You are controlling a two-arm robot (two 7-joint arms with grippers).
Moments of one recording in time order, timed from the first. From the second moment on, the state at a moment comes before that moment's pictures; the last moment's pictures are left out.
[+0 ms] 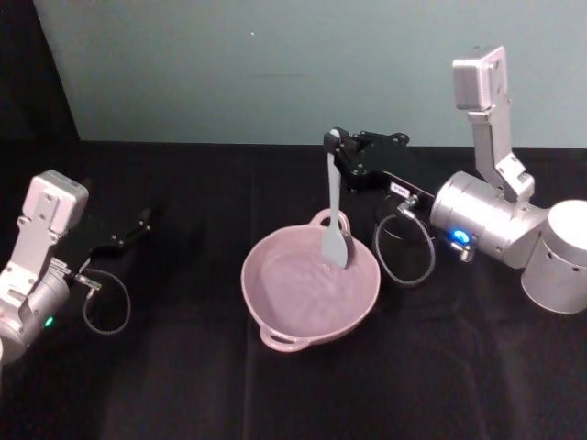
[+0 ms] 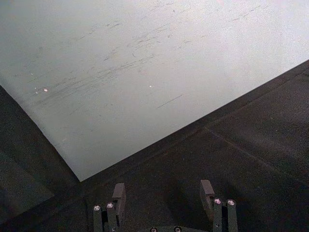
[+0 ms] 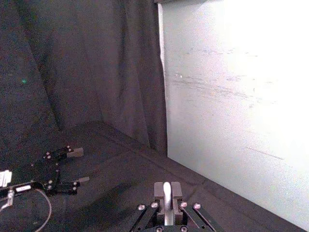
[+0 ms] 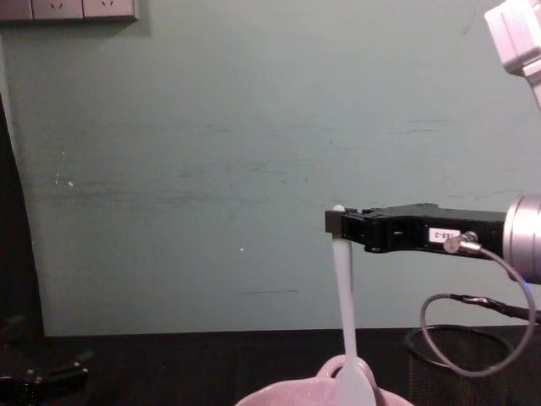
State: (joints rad) left arm -0.20 0.60 0.45 -1.41 -0.25 -0.12 0.03; right arm 0.43 0.41 -0.46 -1.49 0.49 0.16 0.41
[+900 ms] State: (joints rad) left arm -0.20 0.60 0.45 -1.41 -0.25 -0.12 0.03; right arm 0.41 0.40 -0.57 -1.64 0.46 0.22 0.47
